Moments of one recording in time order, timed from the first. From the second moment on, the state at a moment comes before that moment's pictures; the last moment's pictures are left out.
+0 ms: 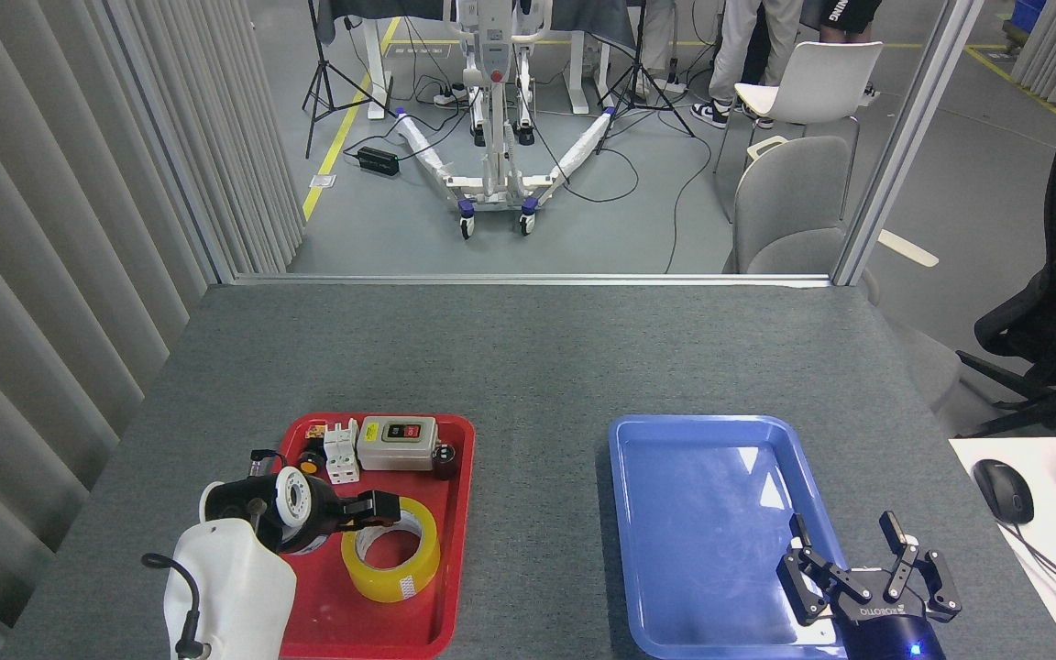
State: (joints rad) left arm -0.44 -0.05 0.12 -1.35 -1.40 0.05 -1.33; right arm 0.13 -0.25 0.04 -1.59 1.27 0.04 -0.12
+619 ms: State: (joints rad) left arm -0.45 -0.03 0.12 -1.28 -1.40 0.05 -1.35; right arm 0.13 -0.24 0.04 -1.58 1.27 0.05 -0.13
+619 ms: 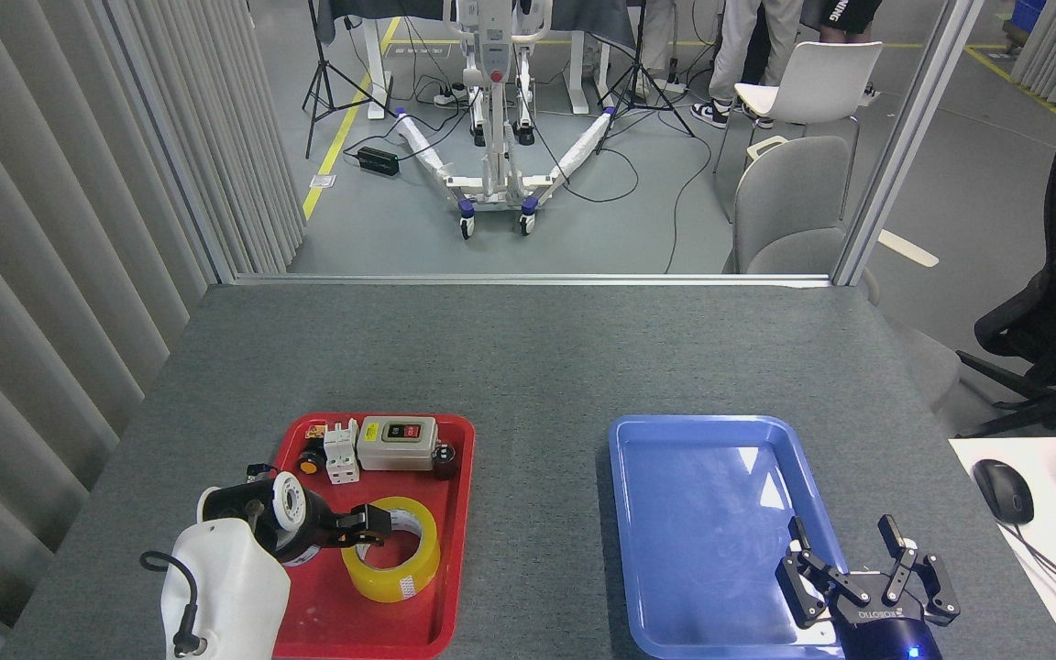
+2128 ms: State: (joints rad) left arm -0.44 -0.04 0.12 -1.16 -1.44 0.08 -1.07; right arm 0.14 -0.23 0.05 -1.56 1.28 0.04 -0.13
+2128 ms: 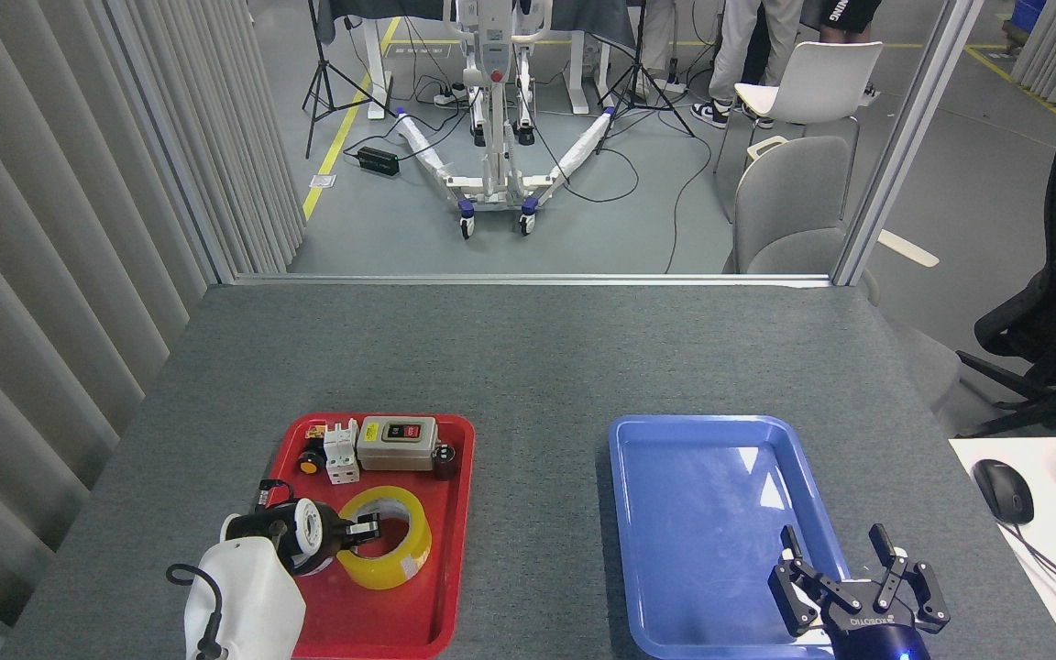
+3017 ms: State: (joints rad) left arm -0.26 -0.07 0.39 -1.43 -0.80 -0.19 -0.89; right arm 0.11 -0.24 0.05 -1.57 1.28 0.04 -0.14
